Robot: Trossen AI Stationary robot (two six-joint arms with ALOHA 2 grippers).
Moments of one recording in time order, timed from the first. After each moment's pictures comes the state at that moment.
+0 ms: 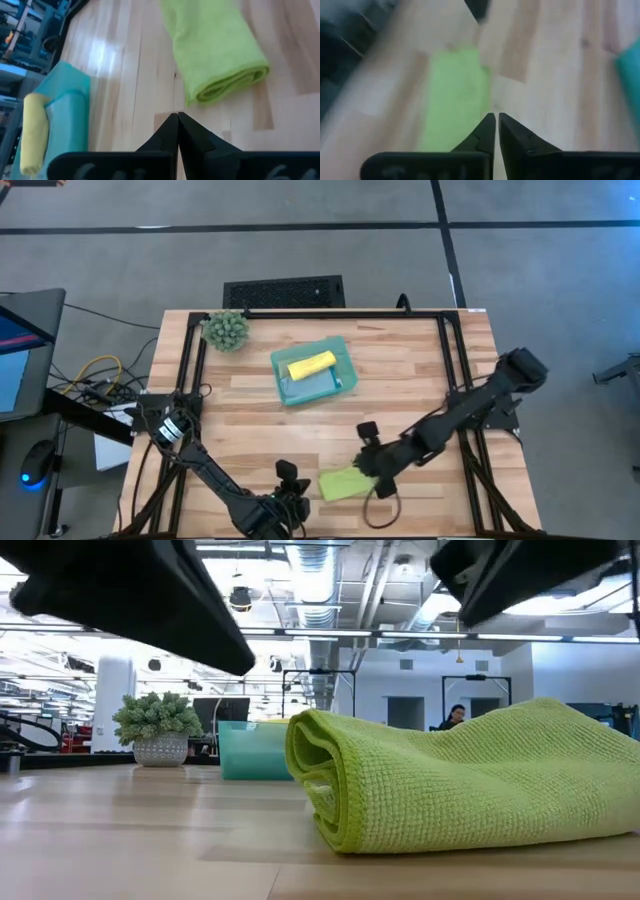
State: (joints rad) left arm -0.78 2.19 1.63 -0.81 -0.95 -0.52; right arm 0.57 1.62 1.07 -0.39 0.27 0.09
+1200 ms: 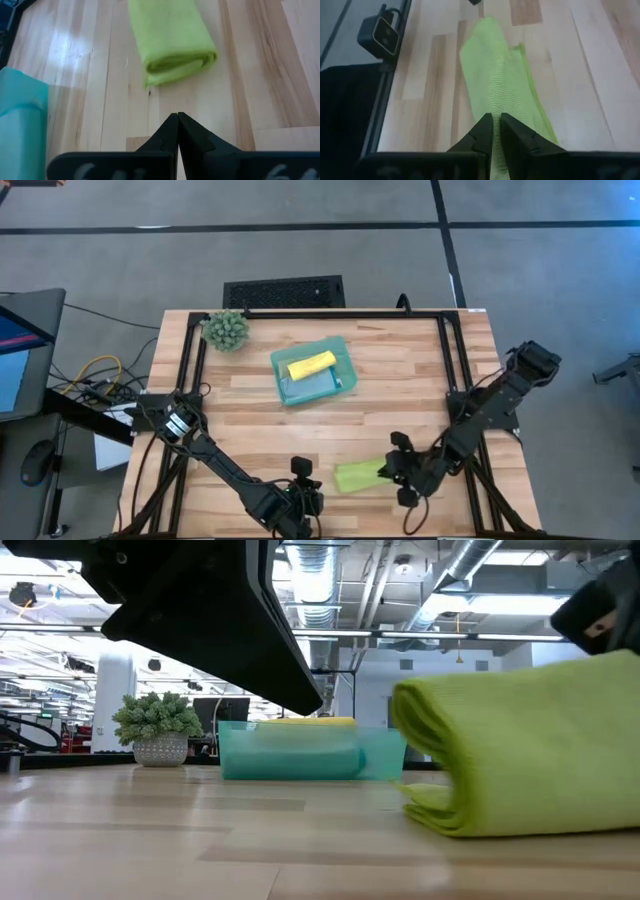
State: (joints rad) left arm -0.71 2.19 1.62 -0.62 -0.76 -0.37; right arm 0.79 1.47 0.76 -0.17 0.39 0.66
